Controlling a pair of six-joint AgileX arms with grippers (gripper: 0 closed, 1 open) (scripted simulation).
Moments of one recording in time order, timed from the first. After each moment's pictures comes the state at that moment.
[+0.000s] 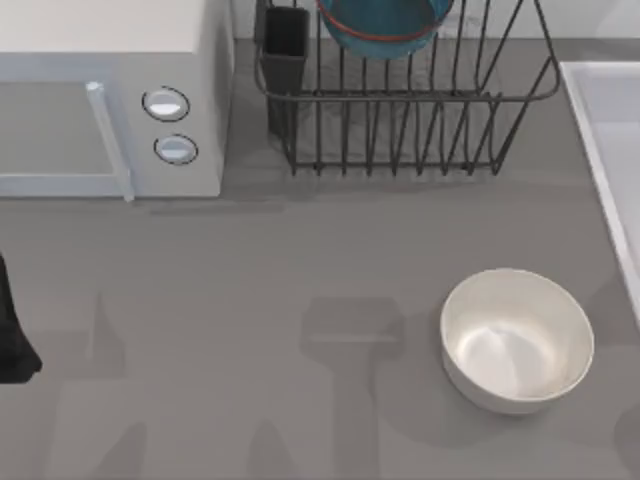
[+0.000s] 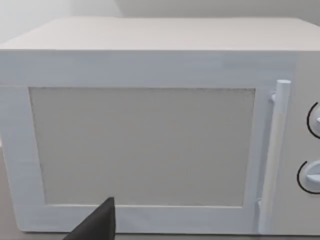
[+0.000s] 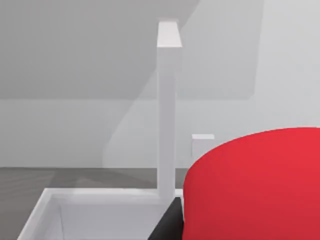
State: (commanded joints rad) left arm 0.00 0.00 0.00 0.00 0.00 0.00; right arm -0.53 1.84 0.56 1.29 -0.50 0.02
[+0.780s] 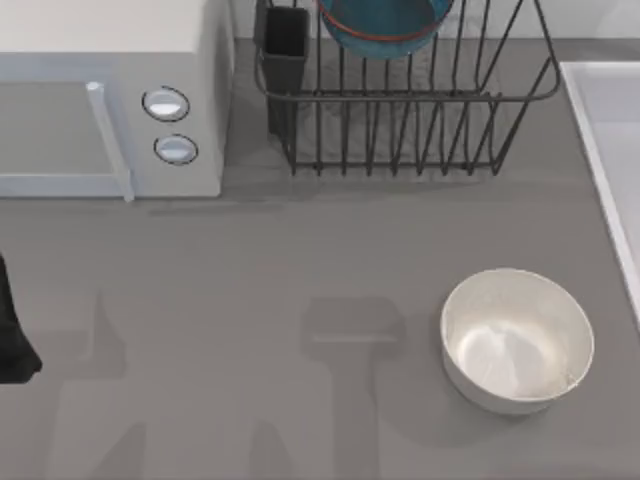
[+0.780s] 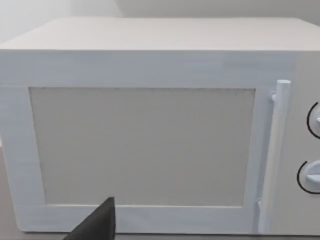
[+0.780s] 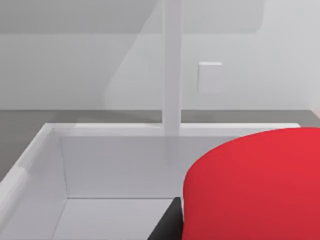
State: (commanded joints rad) left arm 0.00 0.00 0.00 0.00 0.00 0.00; right arm -0.53 2.22 0.49 1.73 -0.49 0.01
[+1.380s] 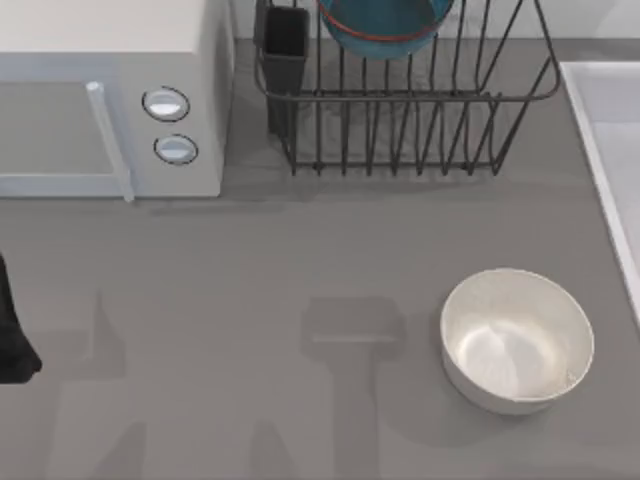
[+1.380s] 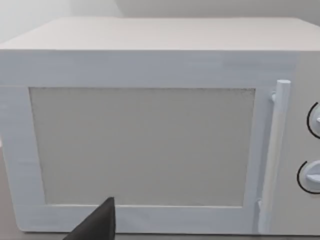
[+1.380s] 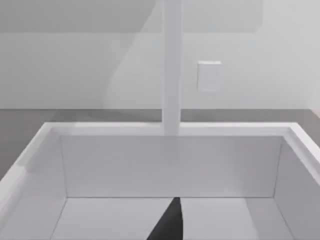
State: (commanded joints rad) left arm 0.00 0.00 0.00 0.00 0.00 0.00; right arm -0.53 2.22 0.49 1.73 -0.49 0.01
